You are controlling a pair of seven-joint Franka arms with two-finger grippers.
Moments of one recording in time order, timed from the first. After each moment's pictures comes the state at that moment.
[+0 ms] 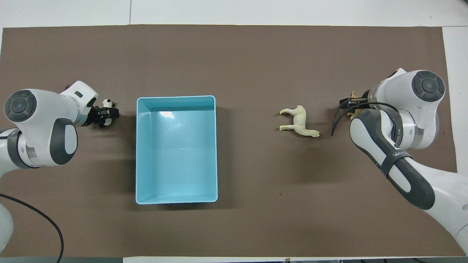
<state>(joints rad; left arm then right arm) 0.08 0.28 -0.10 -2.11 0.02 2.52 -0.06 0.03 0.36 -0.05 -1.99 -0.02 2.45 0.04</state>
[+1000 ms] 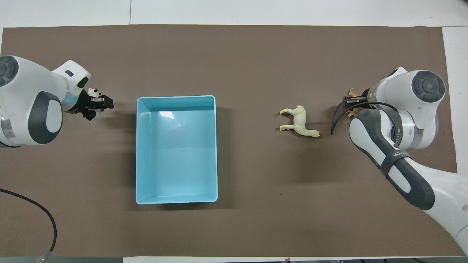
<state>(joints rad) 0.06 0.28 -0.11 -1.86 0.02 2.13 -0.13 0.04 0.36 -0.05 -1.99 -0.02 2.47 0.04</state>
